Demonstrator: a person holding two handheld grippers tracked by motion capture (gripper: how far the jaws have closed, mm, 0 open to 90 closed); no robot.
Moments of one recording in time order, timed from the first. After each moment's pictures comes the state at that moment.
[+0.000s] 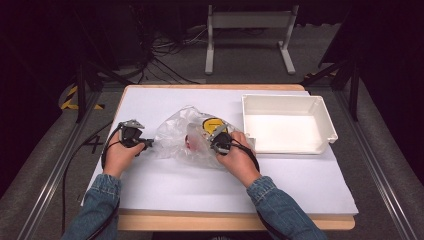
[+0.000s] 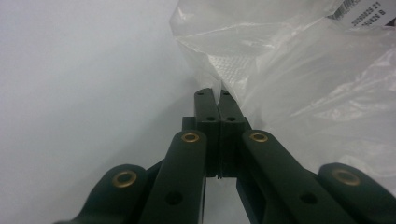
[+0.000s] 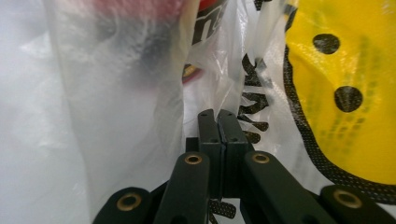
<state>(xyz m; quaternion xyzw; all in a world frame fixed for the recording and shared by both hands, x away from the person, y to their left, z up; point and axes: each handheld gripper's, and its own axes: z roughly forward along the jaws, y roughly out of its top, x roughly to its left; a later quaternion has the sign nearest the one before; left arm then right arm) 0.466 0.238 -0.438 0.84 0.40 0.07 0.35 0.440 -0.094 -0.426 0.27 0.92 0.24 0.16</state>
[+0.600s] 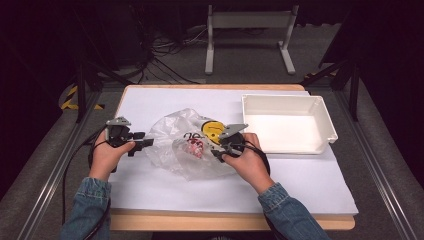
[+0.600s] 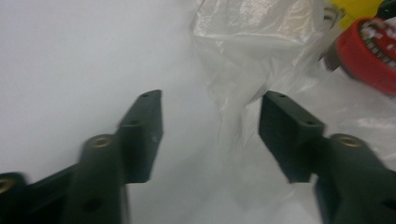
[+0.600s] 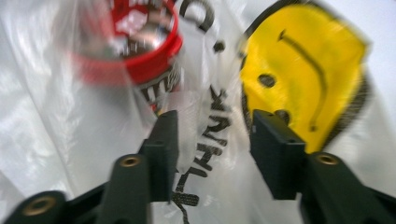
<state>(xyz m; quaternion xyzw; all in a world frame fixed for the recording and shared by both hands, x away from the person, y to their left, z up) 0.450 0.261 -0.407 0.80 0.40 0.08 0.43 0.419 -0.123 -0.399 0.29 0.87 0.36 0.16</state>
